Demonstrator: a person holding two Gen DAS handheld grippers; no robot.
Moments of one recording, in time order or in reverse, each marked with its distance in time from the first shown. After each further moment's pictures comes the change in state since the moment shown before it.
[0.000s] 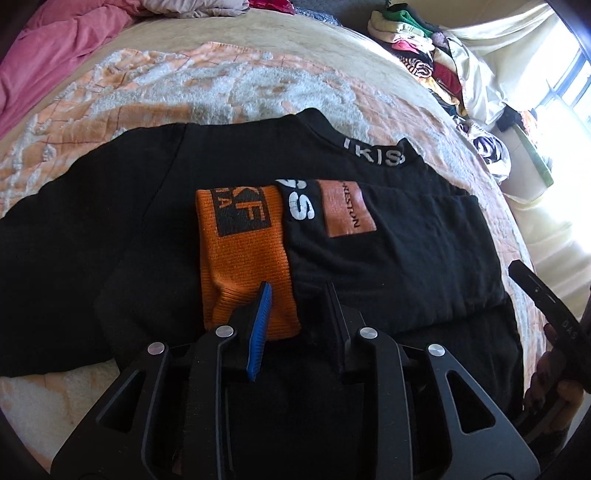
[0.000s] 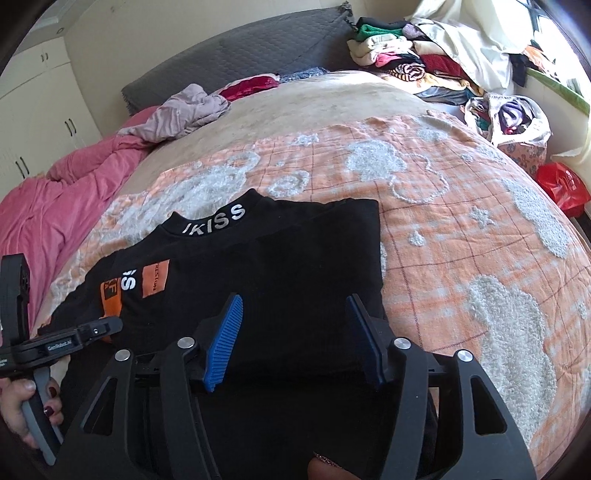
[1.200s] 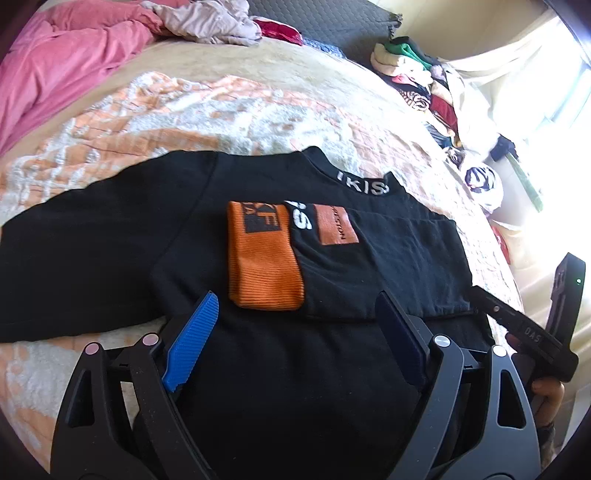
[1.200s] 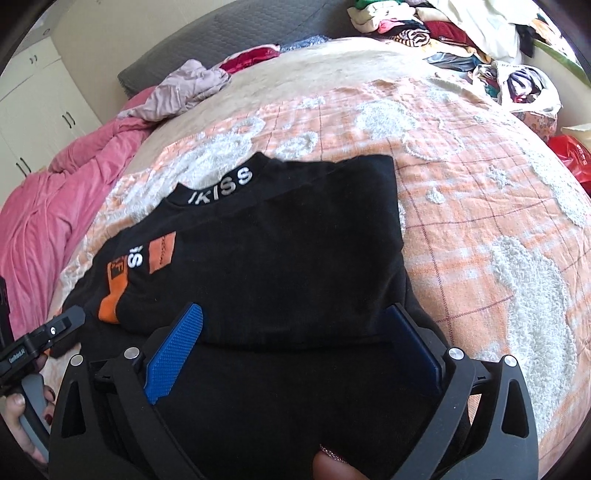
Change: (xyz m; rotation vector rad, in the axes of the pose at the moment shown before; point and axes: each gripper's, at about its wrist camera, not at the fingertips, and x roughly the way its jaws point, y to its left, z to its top) left arm -0.062 -0.002 -0.015 -0.064 -0.127 -0.004; right arm 0.003 -0.005 -0.005 0.083 0.091 0.055
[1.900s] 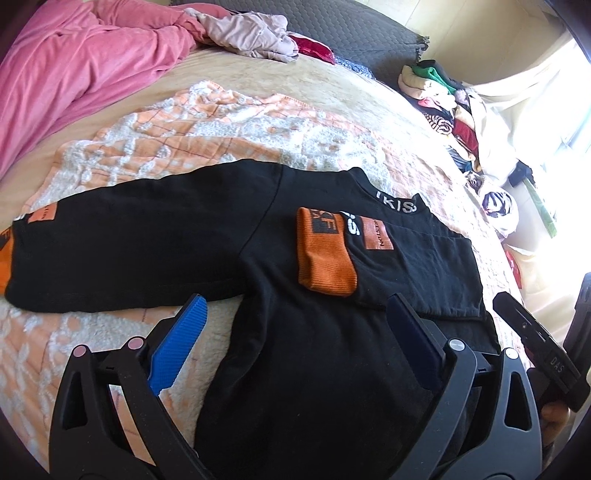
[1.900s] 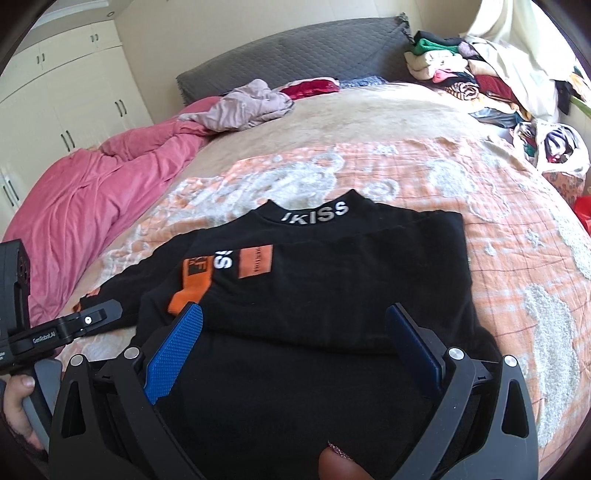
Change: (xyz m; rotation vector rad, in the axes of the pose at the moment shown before) left arm -0.047 0.038 -0.015 -0.076 -0.058 0.068; right arm -0.034 0.089 -0.017 -0.195 -0.108 0.095
